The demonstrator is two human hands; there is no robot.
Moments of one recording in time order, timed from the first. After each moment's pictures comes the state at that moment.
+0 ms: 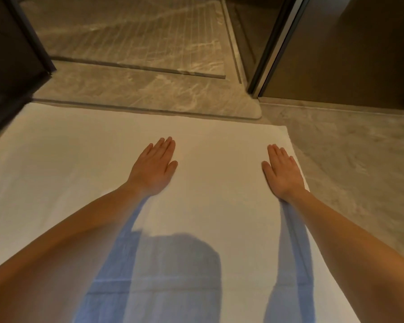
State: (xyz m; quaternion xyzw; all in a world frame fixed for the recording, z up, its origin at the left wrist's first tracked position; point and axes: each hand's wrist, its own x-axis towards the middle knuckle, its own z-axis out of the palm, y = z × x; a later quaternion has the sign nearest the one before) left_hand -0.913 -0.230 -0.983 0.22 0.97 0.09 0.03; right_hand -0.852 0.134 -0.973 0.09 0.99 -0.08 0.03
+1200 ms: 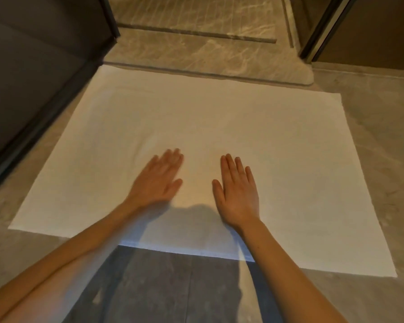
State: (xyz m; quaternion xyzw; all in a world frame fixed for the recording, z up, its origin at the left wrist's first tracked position) left_hand -0.745 -0.355 -0.978 0.23 0.97 0.07 0.03; right_hand -0.713 -0.121 -0.975 -0.04 0.99 -0.13 0.04
